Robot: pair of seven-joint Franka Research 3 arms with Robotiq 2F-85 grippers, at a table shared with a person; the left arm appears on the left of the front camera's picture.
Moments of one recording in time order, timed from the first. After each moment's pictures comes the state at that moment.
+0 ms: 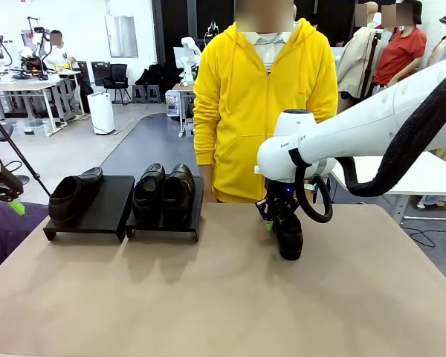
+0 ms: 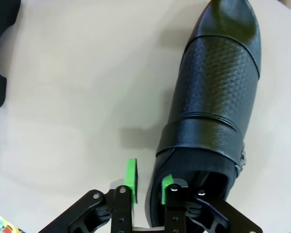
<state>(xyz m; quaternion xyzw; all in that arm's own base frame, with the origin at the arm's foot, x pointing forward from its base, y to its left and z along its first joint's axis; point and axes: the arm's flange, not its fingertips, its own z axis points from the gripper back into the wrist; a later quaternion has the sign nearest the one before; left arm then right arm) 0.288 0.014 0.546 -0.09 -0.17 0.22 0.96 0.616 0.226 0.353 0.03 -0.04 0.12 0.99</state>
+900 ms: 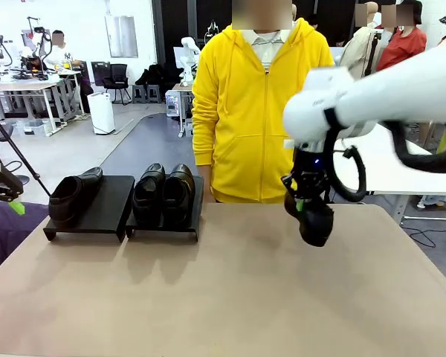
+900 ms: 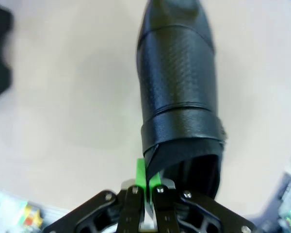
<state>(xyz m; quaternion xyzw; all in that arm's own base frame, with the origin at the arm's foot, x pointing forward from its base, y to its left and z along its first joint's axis) 0.288 0.014 0.546 -0.09 -0.17 0.22 0.96 0.547 0.176 0.471 0.01 -0.01 0.02 1.00</state>
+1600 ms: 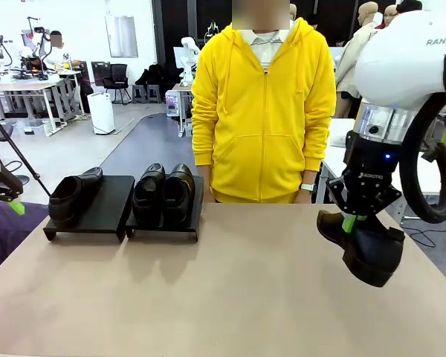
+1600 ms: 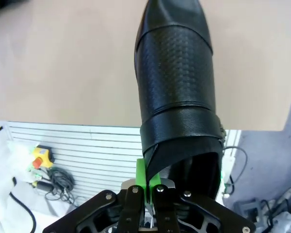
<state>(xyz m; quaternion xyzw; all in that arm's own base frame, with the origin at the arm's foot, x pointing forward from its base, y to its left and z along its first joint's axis) 0.288 0.014 0.546 -0.09 -0.17 0.22 0.96 0.374 0.133 0.536 0.06 0.05 -0.02 1.00</state>
